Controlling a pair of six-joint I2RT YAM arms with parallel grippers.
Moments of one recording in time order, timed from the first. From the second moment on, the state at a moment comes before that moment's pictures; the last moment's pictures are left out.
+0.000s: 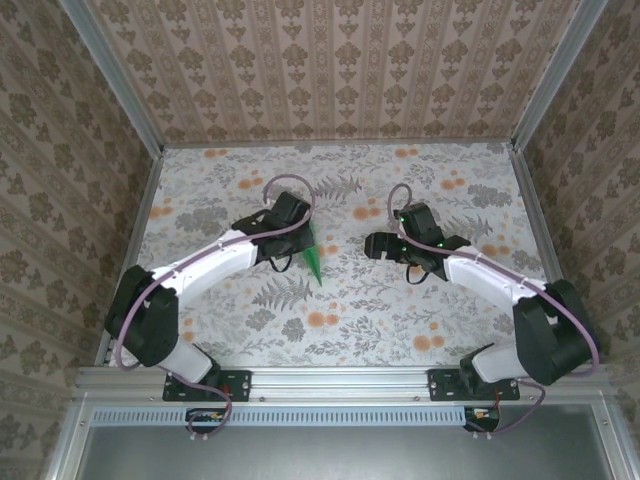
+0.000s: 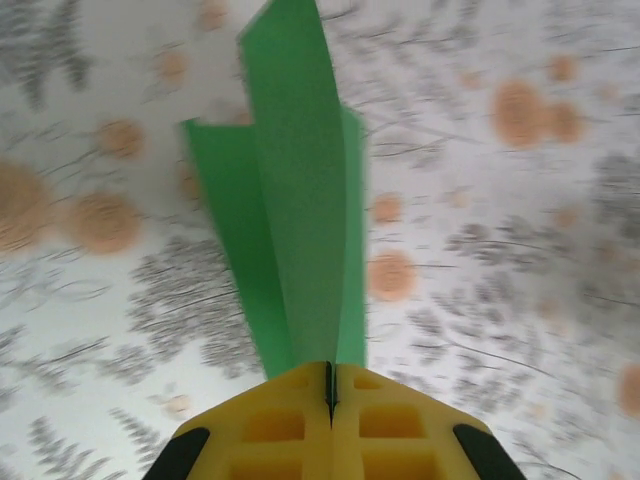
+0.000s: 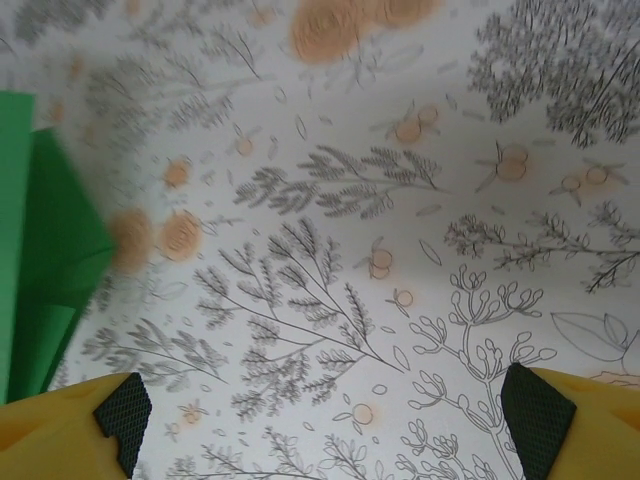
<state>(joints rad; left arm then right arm) -0.72 1.51 1.07 -0.46 -0.08 -0.83 0.41 1.37 0.79 -0.27 -0.08 0.51</state>
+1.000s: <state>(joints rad) -0.65 1.63 0.69 0.10 0.21 -0.92 0.68 1.71 0.97 -0.19 -0.22 0.60</state>
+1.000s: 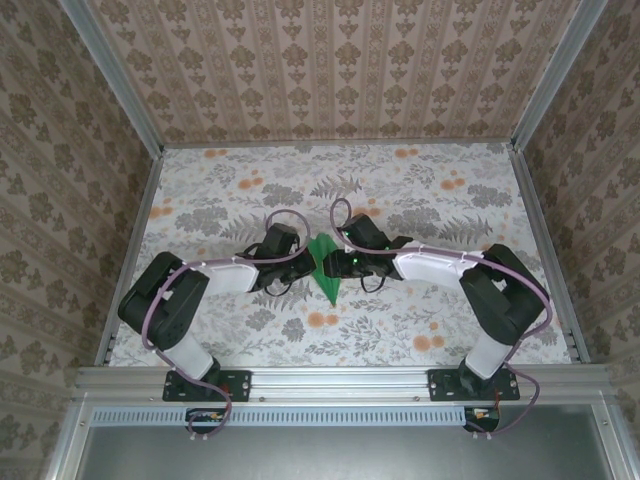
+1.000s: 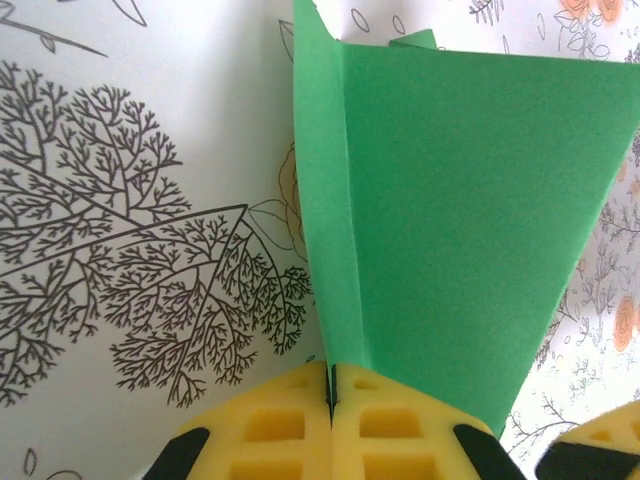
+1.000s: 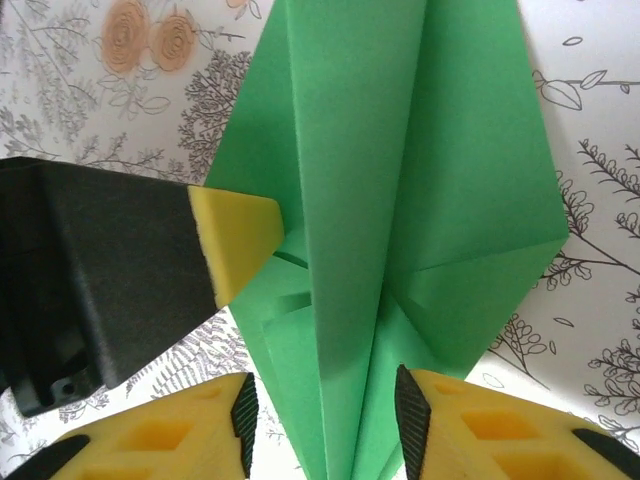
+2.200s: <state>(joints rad) -0.64 1.63 0.69 0.15 0.25 -0.93 0.73 1.82 1.06 -0.28 -0.20 0.57</state>
